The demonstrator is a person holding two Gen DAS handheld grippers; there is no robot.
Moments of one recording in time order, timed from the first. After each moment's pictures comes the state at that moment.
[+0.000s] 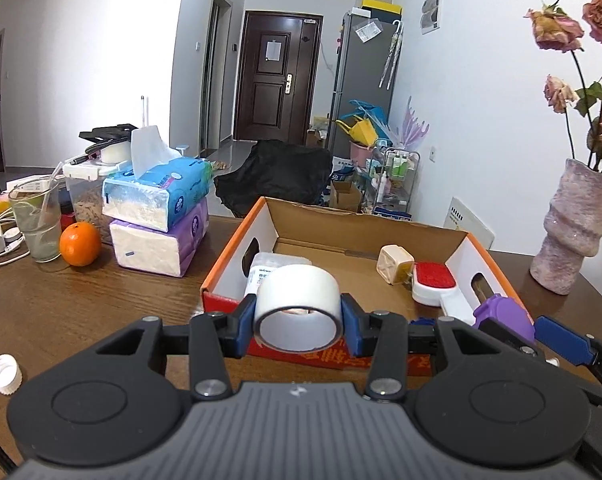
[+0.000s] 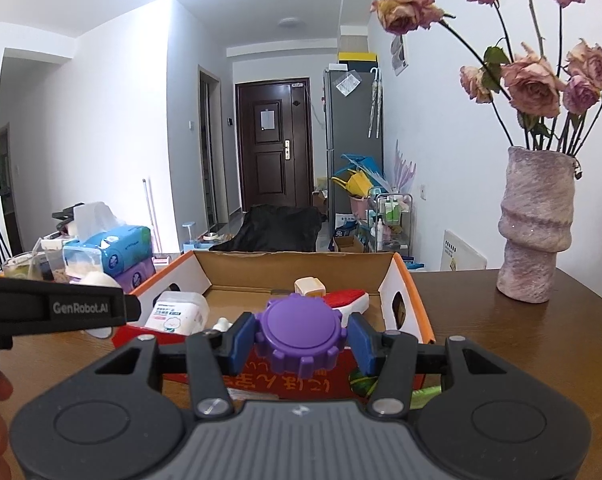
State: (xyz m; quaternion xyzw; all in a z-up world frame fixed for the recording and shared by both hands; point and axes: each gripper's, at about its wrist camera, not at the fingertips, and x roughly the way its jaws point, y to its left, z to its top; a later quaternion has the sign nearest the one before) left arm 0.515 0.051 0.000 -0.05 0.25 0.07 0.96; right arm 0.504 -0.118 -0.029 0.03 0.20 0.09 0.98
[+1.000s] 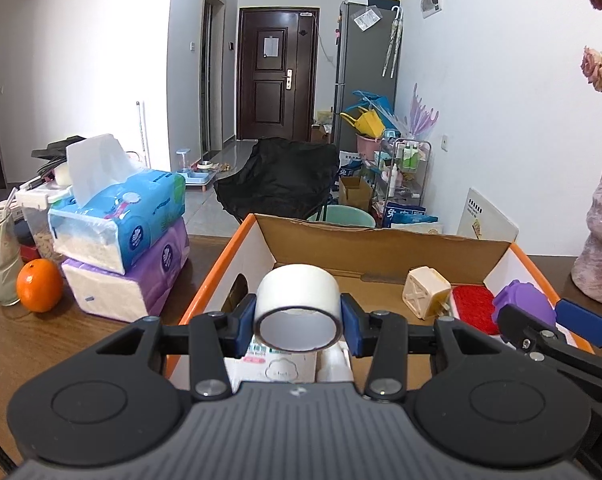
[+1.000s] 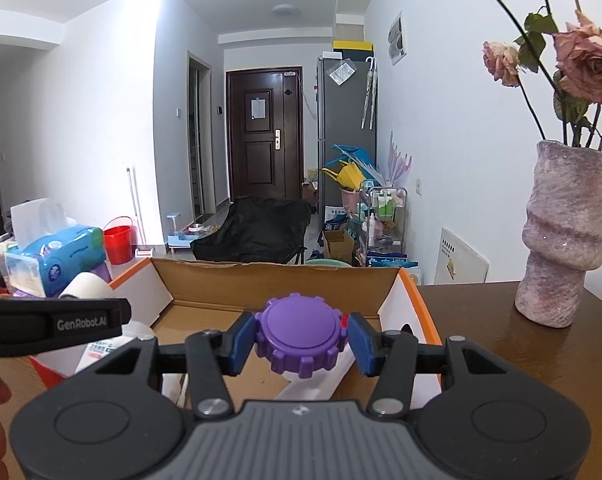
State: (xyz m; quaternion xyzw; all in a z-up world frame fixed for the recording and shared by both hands) left arm 0.616 0.053 -0.021 -0.02 0.26 0.08 0.96; right arm 0.602 -0.108 -0.045 0.01 0.21 0.08 0.97
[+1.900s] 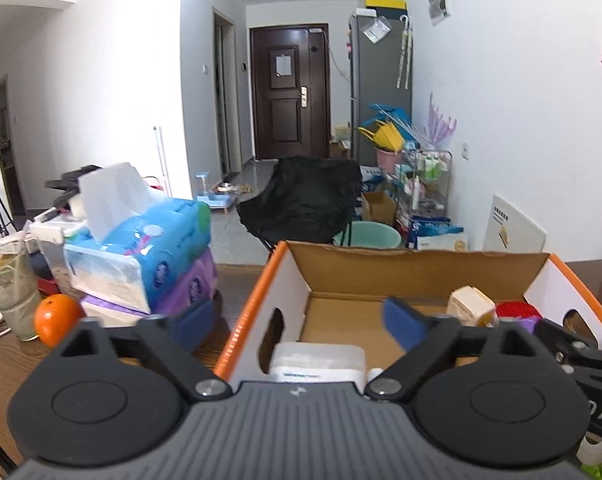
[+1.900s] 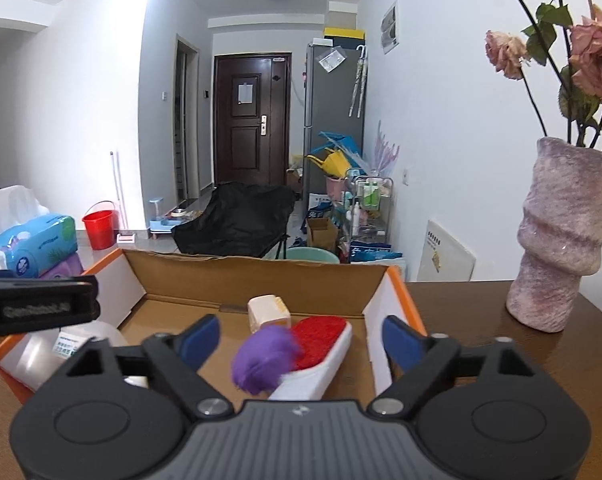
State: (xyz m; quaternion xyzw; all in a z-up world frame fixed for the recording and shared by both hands) left arm 0.631 0.069 -0.021 0.01 0.23 0.11 0.97; right arm 0.627 -0.107 -0.047 0.00 0.23 0.05 0.97
